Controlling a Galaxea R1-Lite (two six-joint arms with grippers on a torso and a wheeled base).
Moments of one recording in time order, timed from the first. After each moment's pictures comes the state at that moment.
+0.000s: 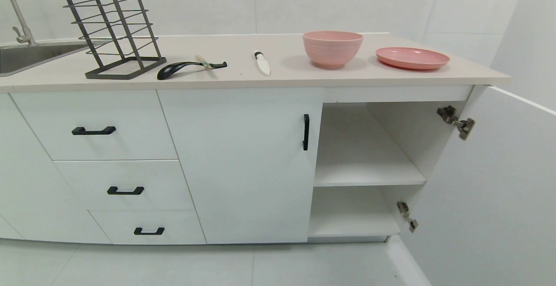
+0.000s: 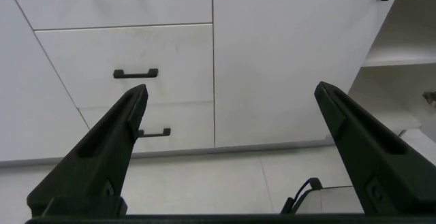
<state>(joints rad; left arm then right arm) 0.00 0.00 0.00 0.00 -0.08 0.01 0.00 0.01 0.00 0.00 0.04 0.00</state>
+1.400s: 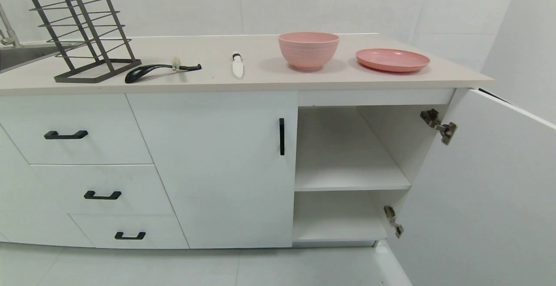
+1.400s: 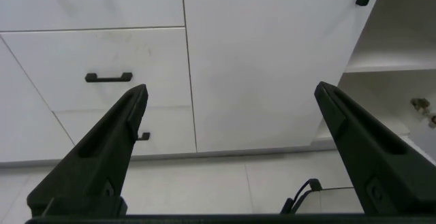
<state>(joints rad) 0.00 0.00 0.00 0.00 -0.08 0.00 0.00 0.01 0.00 0.00 0.04 0.00</state>
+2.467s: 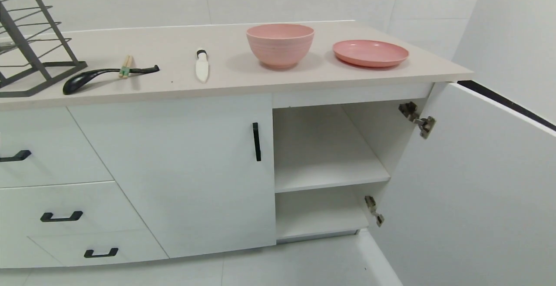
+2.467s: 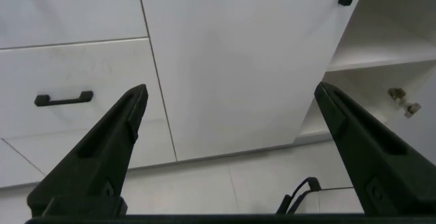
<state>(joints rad) 0.00 0.00 0.00 0.00 -0.08 0.00 0.00 0.02 0.00 0.01 0.04 0.00</state>
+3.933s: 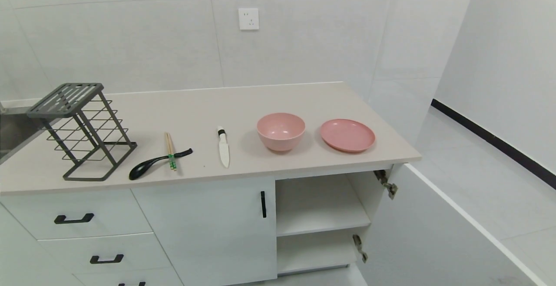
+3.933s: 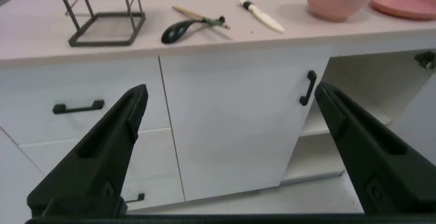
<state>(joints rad) 0.00 0.00 0.00 0.00 -0.07 0.00 0.00 0.02 0.00 0.00 0.04 0.00</state>
